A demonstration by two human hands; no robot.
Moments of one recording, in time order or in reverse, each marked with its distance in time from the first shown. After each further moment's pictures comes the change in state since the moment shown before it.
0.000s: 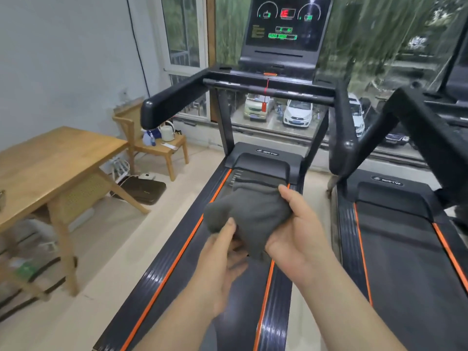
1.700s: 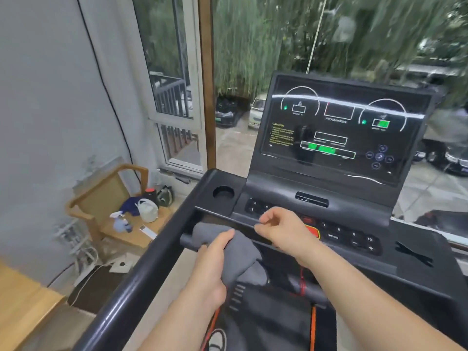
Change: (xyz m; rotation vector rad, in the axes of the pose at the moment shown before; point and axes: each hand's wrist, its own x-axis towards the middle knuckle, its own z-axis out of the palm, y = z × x) left_hand 0.772 0.515 0.154 -0.404 0.230 -0.216; right_hand 0.836 -0.398 0.266 -1.308 0.026 -0.142
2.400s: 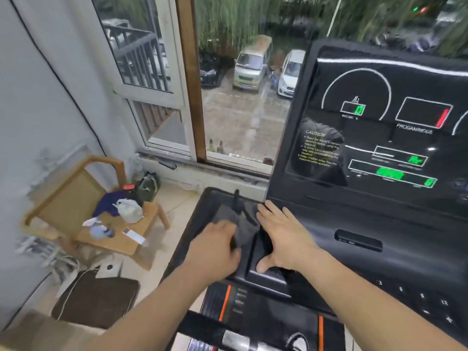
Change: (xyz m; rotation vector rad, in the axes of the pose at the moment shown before) left_hand 0.224 0.152 0.045 2.078 -0.243 0.878; right_hand 0.250 0.013 0.029 -1.061 -0.281 -0.202
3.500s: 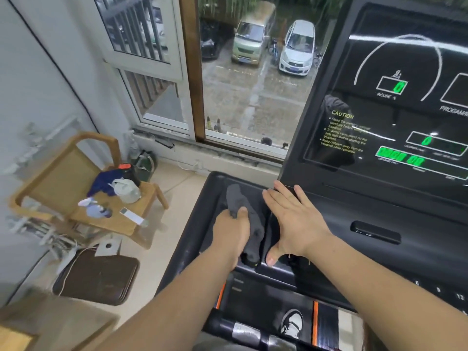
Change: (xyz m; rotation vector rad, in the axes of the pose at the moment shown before) left_hand 0.041 0.014 0.035 -1.139 -0.012 -0.811; right_hand 0.016 -0.008 -0.012 -0.116 -0.073 0.047
